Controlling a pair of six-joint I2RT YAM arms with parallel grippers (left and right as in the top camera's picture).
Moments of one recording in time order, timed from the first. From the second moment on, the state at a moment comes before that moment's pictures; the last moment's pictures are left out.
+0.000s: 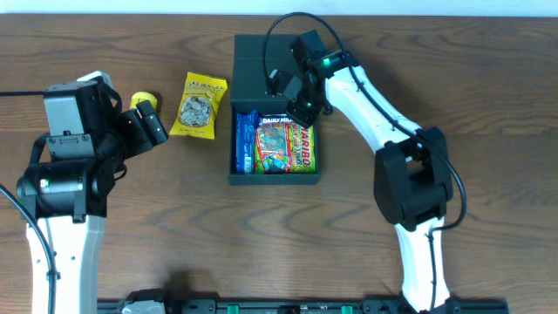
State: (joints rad) left arm 0.07 1.15 1.29 -0.97 0.02 -0.32; right arm 0.43 2.29 1.92 -0.97 -0.18 -0.58
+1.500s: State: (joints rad) left arm -0.08 2.03 1.30 -0.37 0.08 0.01; right arm 0.30 1.77 2.05 -1.28 -0.19 -0.36
